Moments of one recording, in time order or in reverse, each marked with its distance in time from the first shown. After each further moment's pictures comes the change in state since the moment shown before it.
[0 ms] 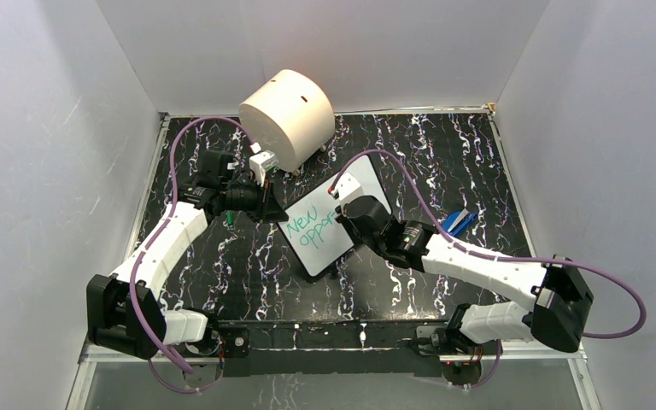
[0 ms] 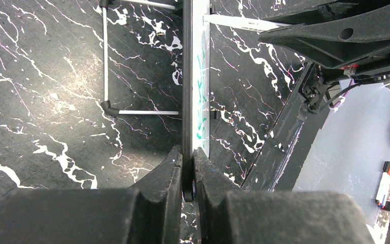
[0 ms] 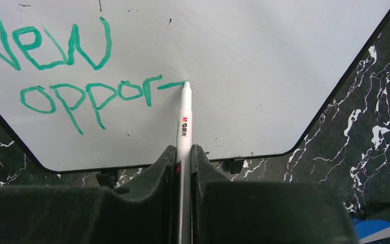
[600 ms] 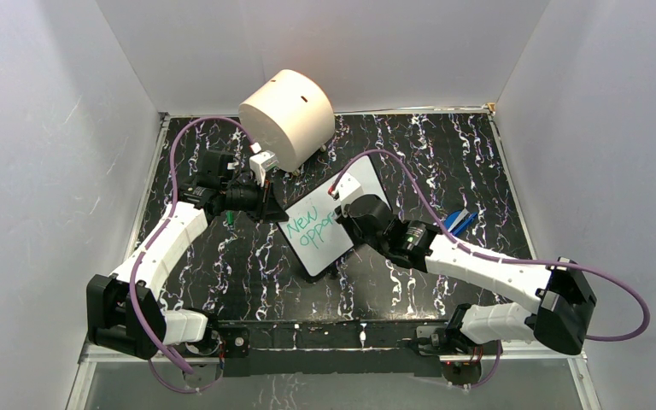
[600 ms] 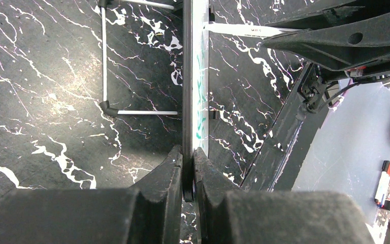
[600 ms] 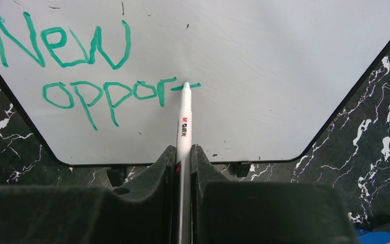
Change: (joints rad) left arm 0.000 0.000 0.001 -0.001 0.004 -0.001; right arm -0.005 -0.026 0.000 -0.001 -0.062 -0.017
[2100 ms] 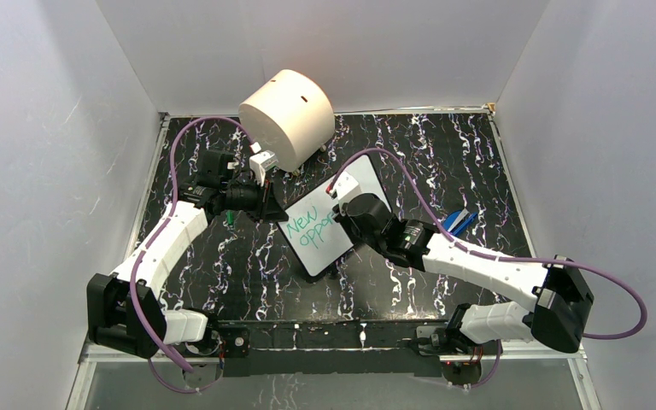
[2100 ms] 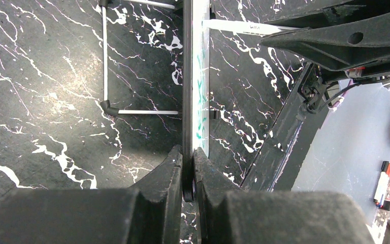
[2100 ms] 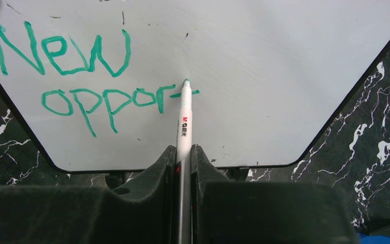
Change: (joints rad) left arm 0.000 0.005 0.003 -0.004 0.000 0.000; right arm 0.000 0.022 0.010 0.023 0.009 -0.011
